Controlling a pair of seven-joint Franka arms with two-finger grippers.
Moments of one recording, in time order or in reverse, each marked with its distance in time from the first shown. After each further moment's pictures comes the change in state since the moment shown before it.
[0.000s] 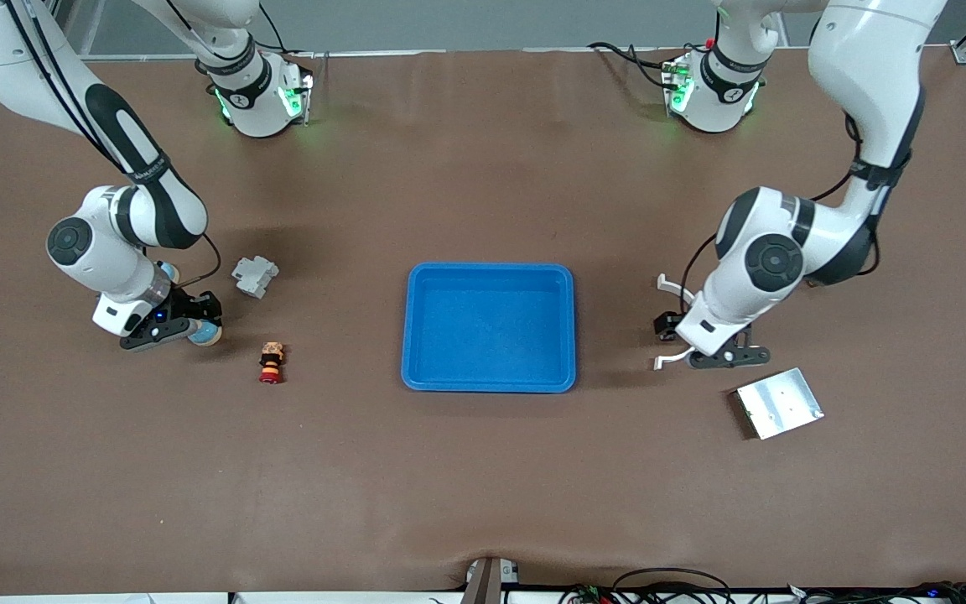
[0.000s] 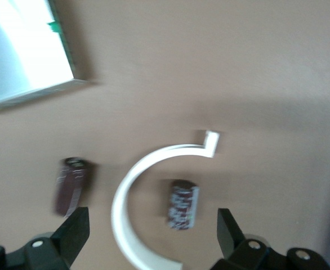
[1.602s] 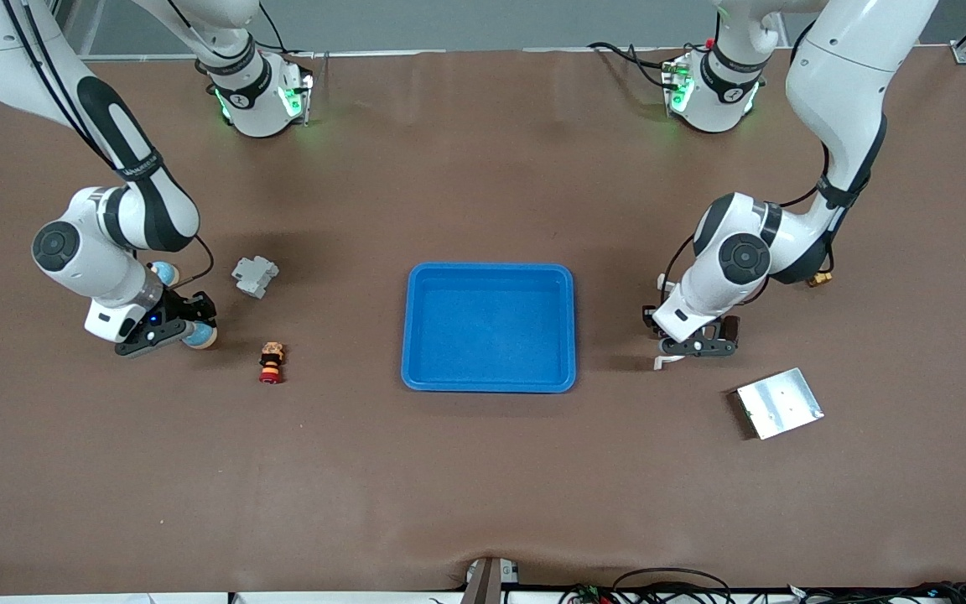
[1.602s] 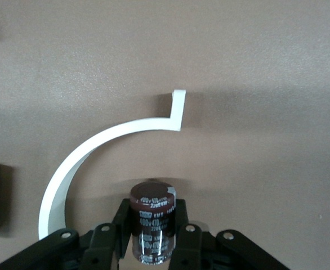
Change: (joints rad) left arm -0.034 0.091 0.002 -0.186 0.001 0.332 0.067; right arm -0.001 -0.027 0.007 0.038 0.000 -0.081 -0.070
